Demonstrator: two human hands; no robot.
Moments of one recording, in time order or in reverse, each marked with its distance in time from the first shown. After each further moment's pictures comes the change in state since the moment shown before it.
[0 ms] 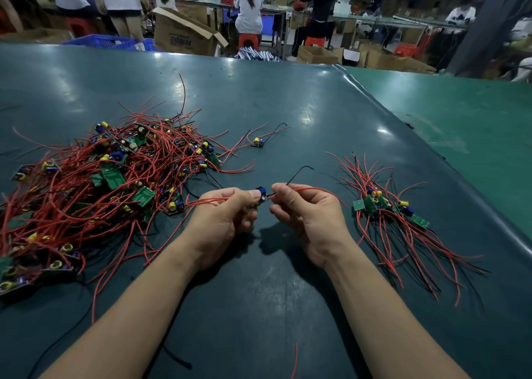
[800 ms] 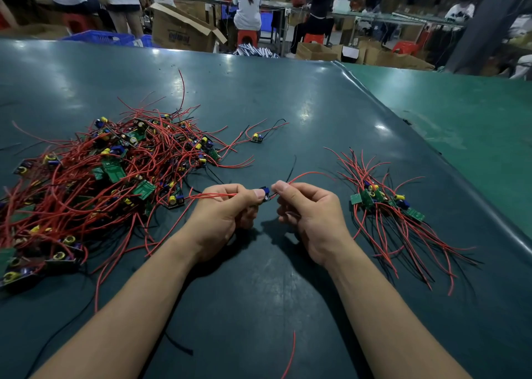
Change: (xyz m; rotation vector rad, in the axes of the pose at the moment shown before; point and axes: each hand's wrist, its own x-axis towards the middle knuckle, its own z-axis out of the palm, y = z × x) left_hand 0.002 -0.006 -0.003 0.052 -0.090 0.025; right_hand -0.005 0.003 -0.006 -0.193 0.065 -0.033
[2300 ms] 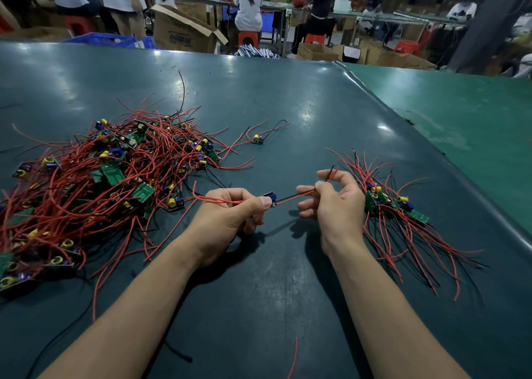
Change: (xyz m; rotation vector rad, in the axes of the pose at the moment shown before) left_hand -0.005 0.003 0.003 0.167 -0.003 0.016; right_hand 0.020 -0.001 -0.015 -0.062 0.304 -0.176
